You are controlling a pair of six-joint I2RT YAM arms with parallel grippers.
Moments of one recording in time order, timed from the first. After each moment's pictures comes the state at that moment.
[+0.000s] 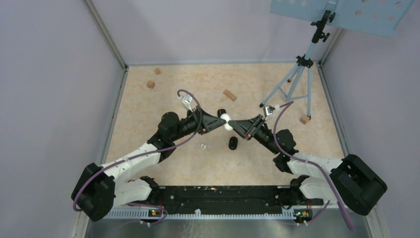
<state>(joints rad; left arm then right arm) -0.64 1.12 0.55 0.58 0.43 -1.16 0.70 1.17 0.26 1.13 -0.18 1.37</state>
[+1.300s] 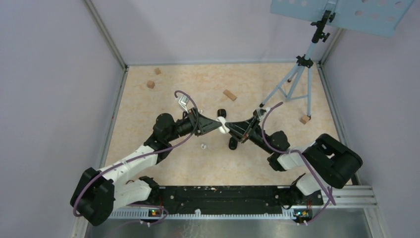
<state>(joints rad) -0.58 1.08 0.51 0.62 0.55 -1.21 0.70 1.47 0.25 1.51 -0.27 1.65</state>
